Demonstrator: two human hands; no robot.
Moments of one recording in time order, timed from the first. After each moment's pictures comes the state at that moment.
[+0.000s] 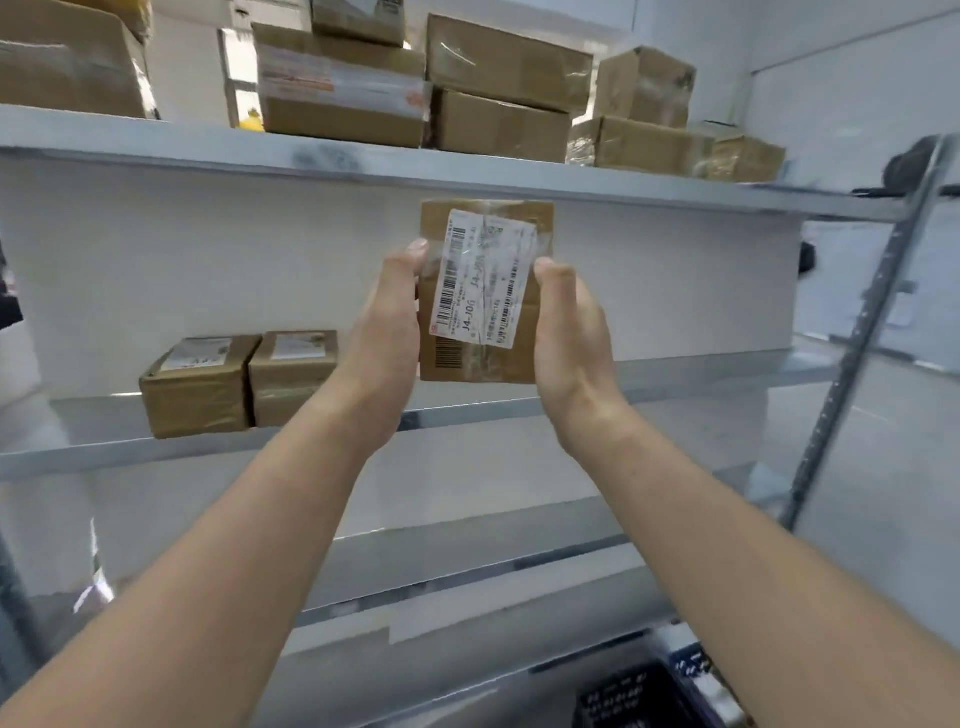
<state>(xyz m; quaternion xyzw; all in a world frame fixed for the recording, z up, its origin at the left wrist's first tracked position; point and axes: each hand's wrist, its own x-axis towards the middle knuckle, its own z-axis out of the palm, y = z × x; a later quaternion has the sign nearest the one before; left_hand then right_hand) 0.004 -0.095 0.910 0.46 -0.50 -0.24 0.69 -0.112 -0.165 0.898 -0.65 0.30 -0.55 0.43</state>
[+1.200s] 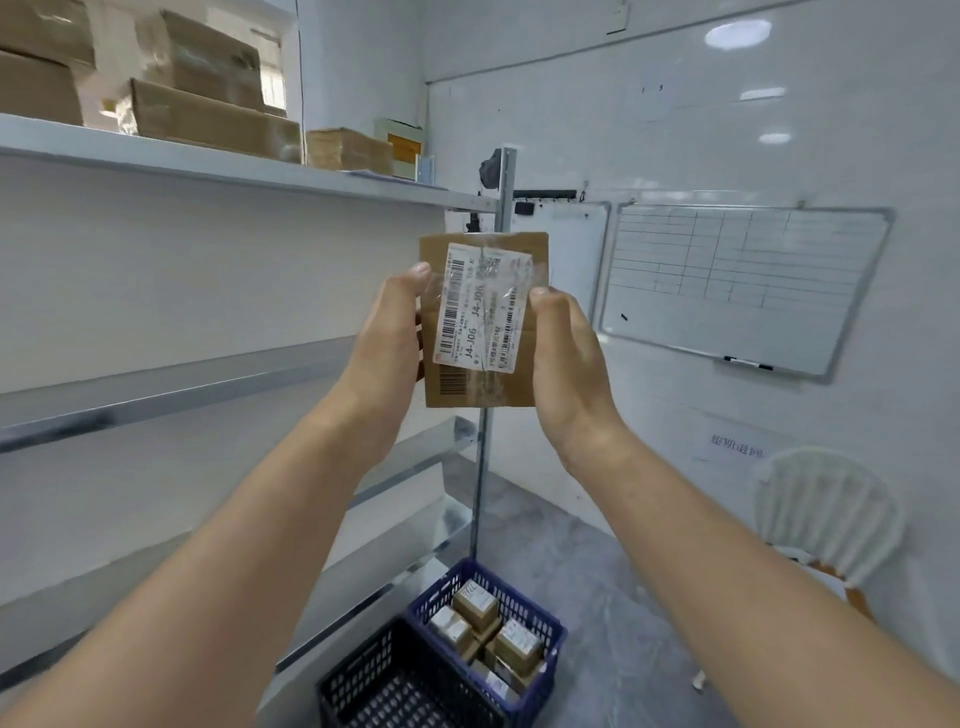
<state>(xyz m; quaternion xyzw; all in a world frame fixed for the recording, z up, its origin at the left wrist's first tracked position) -0.416 -0.136 0.901 0.33 -0.57 -0.45 0.60 -0.556 -0.130 0.887 -0.56 0.47 -0.63 0.26</state>
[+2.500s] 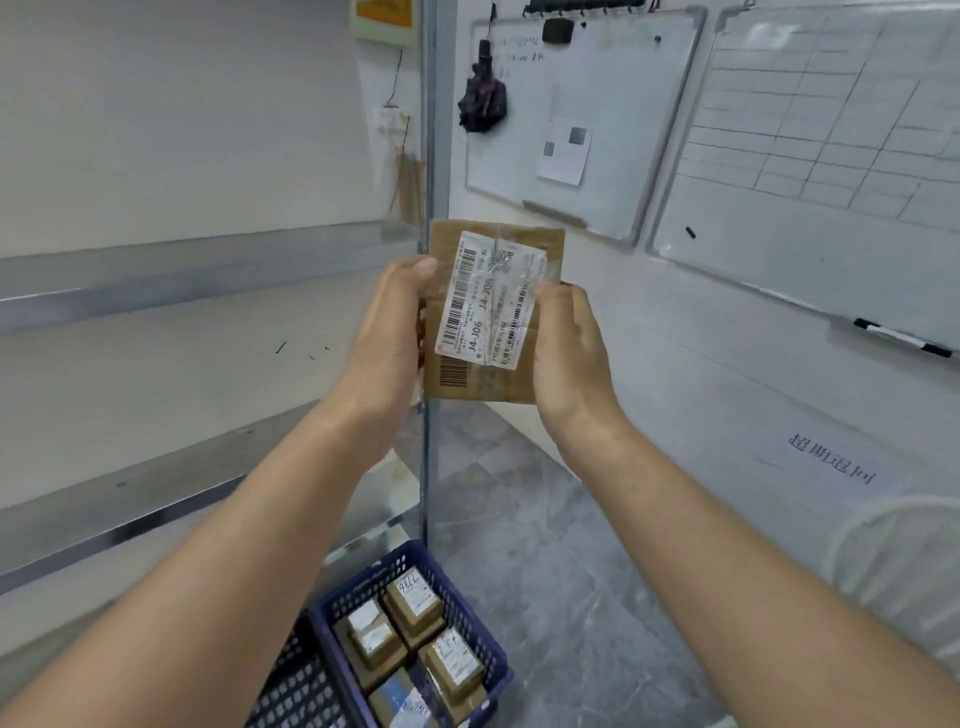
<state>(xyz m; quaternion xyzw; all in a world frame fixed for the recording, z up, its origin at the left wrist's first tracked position) -0.744 -0.614 0.767 0.44 -0.49 -0.45 0.60 -0.884 -0.624 0.759 -0.52 0.53 -0.56 0.36</state>
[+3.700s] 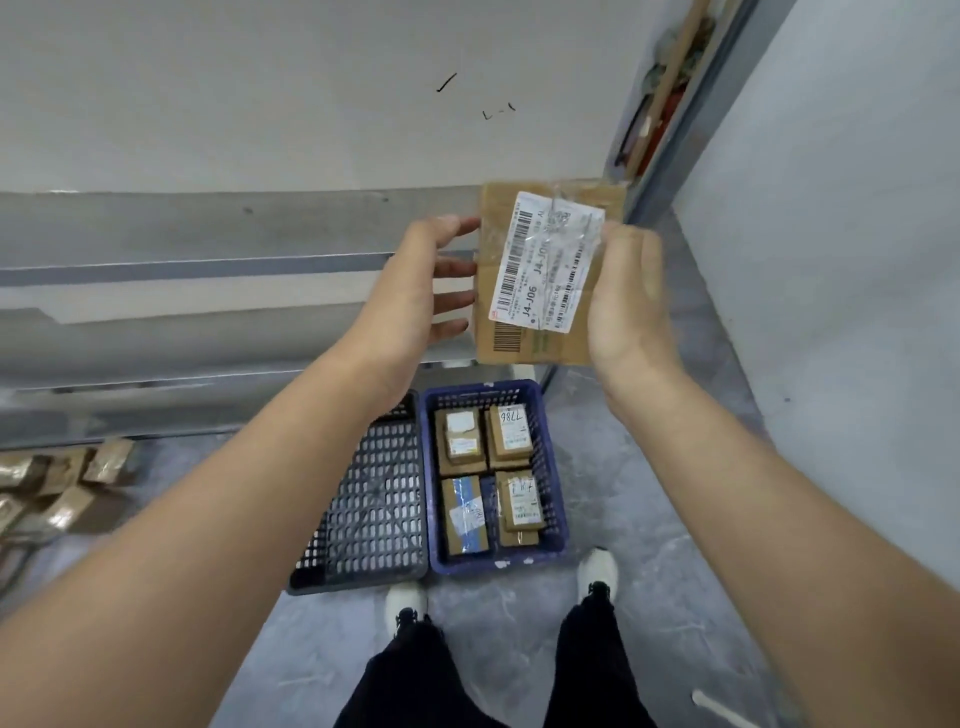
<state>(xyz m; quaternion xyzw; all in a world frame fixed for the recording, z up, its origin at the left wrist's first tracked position) -0.668 -0.735 0.566 0.66 -0.23 -0.45 0.56 -0.809 -0.832 0.551 -0.61 0.53 -0.32 0.50</state>
